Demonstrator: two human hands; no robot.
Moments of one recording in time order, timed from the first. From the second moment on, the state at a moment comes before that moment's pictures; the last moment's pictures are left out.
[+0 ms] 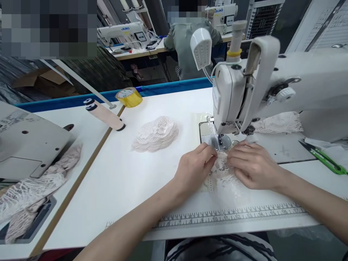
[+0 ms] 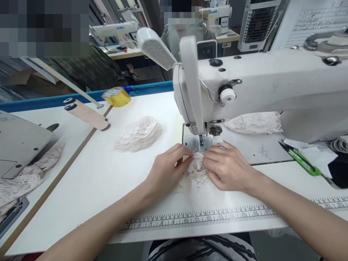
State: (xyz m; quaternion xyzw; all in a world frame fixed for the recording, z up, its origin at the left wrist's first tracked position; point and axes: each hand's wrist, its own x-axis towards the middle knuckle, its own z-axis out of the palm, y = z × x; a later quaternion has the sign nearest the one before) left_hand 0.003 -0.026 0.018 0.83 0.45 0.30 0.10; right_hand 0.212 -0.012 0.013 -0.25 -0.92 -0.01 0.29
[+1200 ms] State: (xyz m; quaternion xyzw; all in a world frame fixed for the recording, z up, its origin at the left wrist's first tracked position) left_hand 0.005 -0.026 0.011 0.86 0.34 0.37 0.00; right_hand 0.212 -0.019 0.009 -0.29 -0.90 0.15 0.30
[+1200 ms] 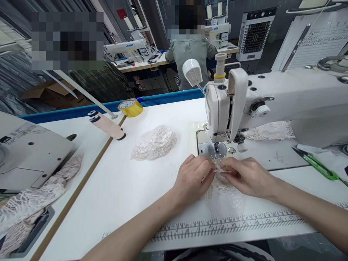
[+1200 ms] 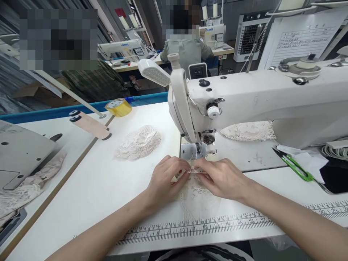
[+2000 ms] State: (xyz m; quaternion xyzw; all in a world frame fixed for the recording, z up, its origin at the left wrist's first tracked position) left_hand 0.006 -0.027 0.012 0.87 0.34 0.36 0.00; right_hand 0.213 -0.019 0.006 -0.27 -0.90 0.14 0.30
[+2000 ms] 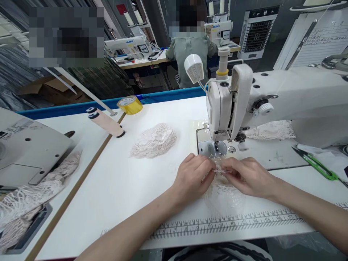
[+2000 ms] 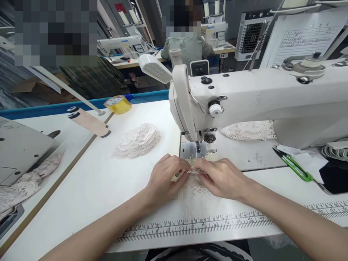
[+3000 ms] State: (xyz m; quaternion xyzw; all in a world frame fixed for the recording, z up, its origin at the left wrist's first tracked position) left_hand 0.008 -0.031 0.015 0.86 0.33 0.38 -0.02; right_hand 0.219 -0.022 0.021 -0.14 -0.90 -0.14 0.39
